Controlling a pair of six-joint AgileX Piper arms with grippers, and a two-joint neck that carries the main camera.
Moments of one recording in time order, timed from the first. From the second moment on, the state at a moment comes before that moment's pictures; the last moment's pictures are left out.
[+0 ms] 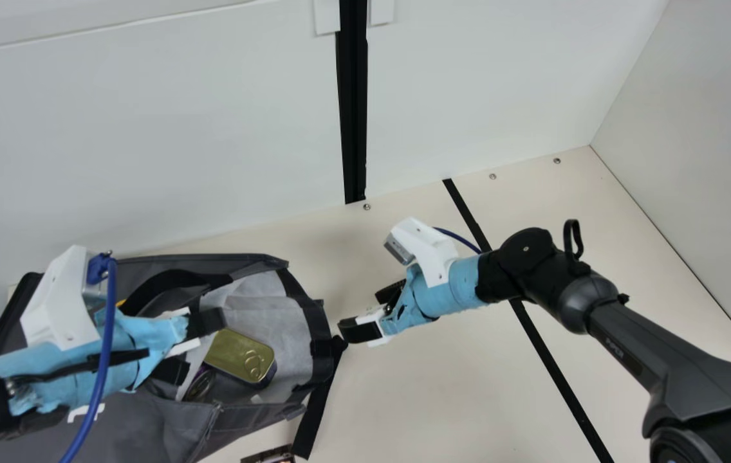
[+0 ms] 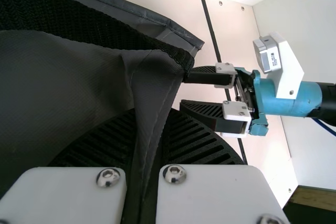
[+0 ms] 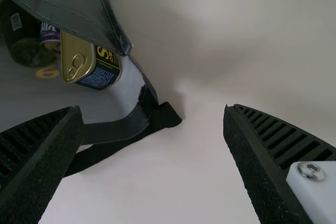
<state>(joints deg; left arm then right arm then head) -21.0 86.5 -74.7 -44.2 47.8 6.0 -1.5 99.8 -63.2 58.8 51.2 -65.2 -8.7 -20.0</state>
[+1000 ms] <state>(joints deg) -21.0 86.5 -74.7 -44.2 47.8 6.0 7.8 113.6 -72.6 65.6 52.4 -67.1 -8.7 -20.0</state>
